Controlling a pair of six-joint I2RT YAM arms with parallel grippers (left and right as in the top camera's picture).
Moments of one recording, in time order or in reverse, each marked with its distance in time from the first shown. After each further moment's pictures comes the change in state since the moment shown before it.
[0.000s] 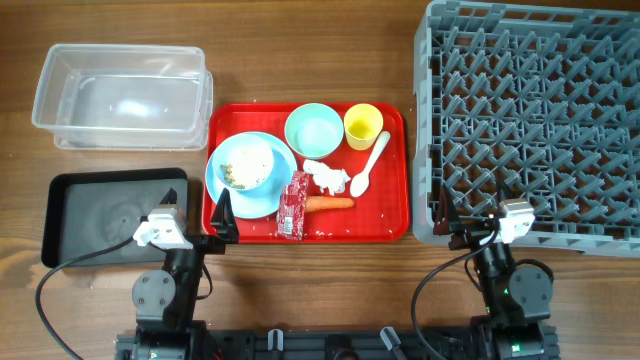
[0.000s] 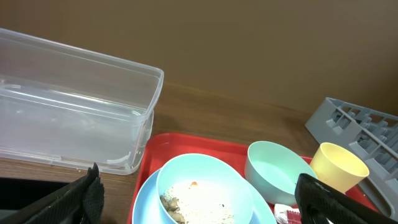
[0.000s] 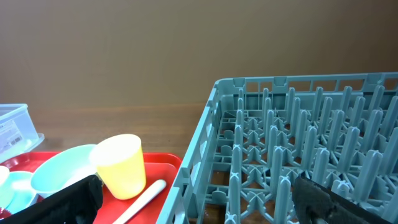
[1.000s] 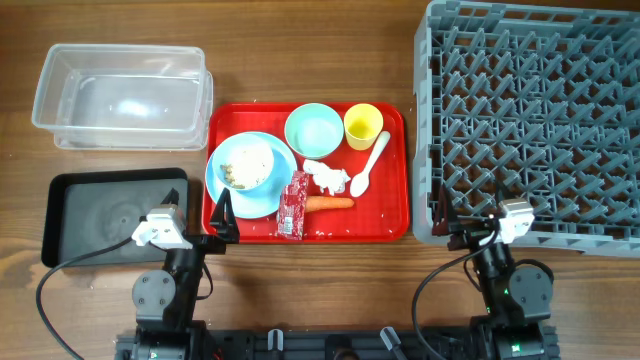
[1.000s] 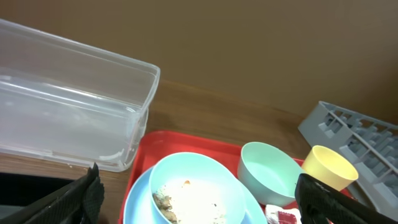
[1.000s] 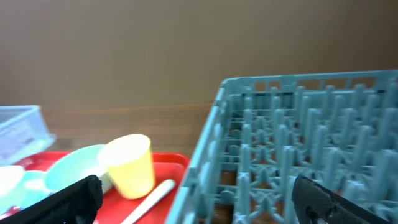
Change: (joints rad) left arm 0.000 0.006 0.000 0.003 0.015 -0.053; right arm 0.000 0.000 0.000 0.002 -0.044 0.028
